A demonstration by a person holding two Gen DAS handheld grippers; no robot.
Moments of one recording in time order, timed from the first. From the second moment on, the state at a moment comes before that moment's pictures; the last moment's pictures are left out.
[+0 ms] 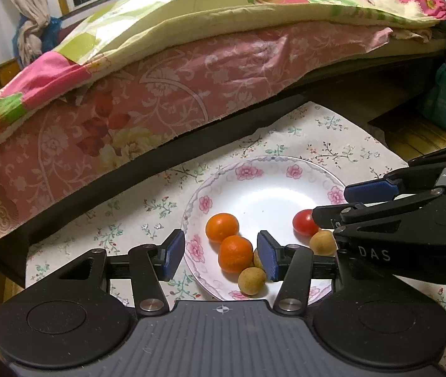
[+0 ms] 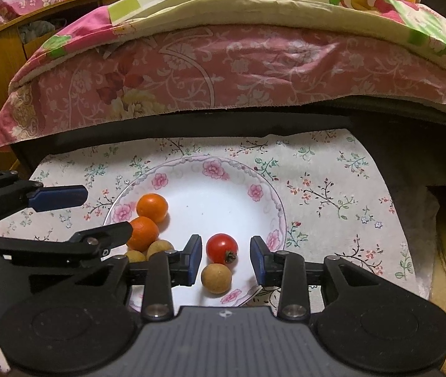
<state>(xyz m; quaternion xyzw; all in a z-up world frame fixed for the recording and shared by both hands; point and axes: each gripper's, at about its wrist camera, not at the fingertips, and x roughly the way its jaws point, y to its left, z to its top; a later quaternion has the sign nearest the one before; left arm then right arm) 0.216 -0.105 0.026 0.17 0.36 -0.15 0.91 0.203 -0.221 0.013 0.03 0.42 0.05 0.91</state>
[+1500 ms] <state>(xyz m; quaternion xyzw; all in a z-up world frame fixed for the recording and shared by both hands) 0.126 -0.088 -0.020 0.15 0.45 -0.21 0.85 0.119 -0.219 0.011 0.06 0.47 0.07 0.88</state>
